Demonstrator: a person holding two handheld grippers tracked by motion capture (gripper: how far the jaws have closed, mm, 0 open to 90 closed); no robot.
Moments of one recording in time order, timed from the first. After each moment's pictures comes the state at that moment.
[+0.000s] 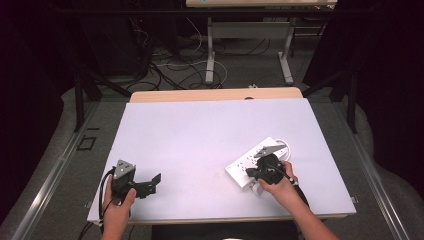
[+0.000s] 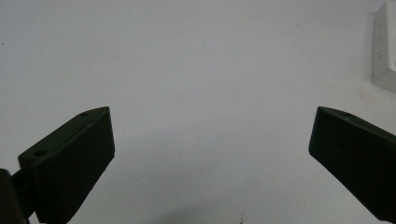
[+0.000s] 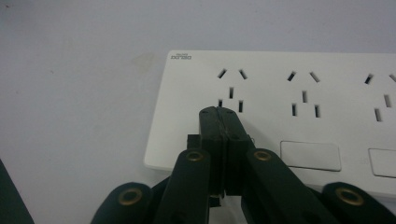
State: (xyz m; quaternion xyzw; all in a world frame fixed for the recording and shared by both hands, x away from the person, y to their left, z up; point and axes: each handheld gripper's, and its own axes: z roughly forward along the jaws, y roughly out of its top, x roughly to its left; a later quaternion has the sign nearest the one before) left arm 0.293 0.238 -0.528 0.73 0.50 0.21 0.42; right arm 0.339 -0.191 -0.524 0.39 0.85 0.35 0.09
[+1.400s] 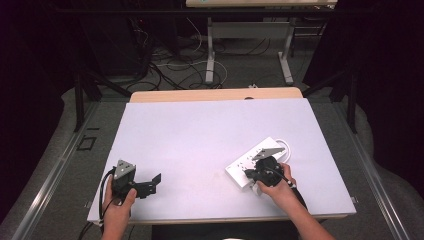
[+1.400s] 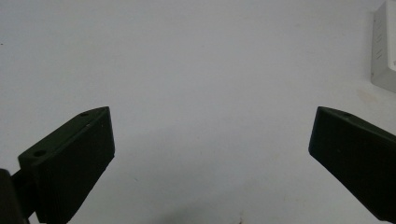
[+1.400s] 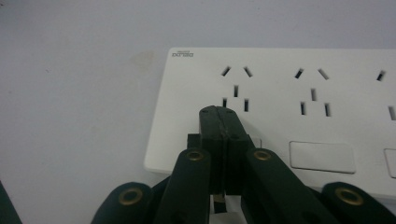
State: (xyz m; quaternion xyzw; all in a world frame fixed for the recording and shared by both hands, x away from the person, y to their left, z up) left arm 0.293 0.238 -0.529 0.73 0.50 0.21 0.42; right arm 0.337 -0.188 -0.531 0.39 0.84 0.36 0.08
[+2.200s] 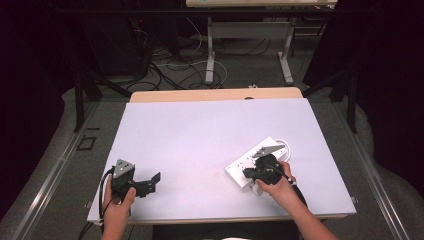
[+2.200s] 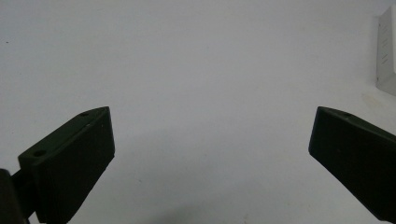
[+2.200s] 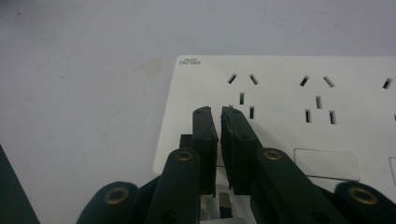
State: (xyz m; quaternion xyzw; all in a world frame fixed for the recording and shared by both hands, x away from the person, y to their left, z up) left arm 0.295 0.239 -0.529 0.72 0.51 0.21 0.42; right arm 0.340 -0.188 -0.525 0.38 0.85 0.36 0.08
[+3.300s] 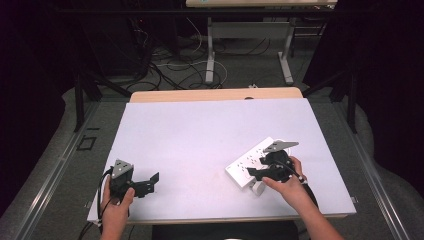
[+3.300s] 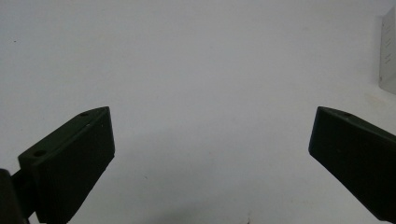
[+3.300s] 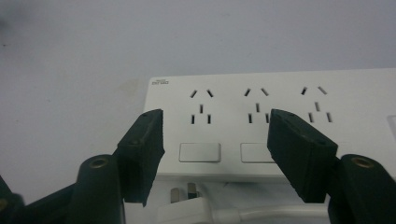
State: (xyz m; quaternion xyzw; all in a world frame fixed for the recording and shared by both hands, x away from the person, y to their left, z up) left arm 0.294 0.243 -0.528 0.72 0.51 0.21 0.42; right arm 0.333 -0.209 -0.499 0.42 0.82 0.38 0.13
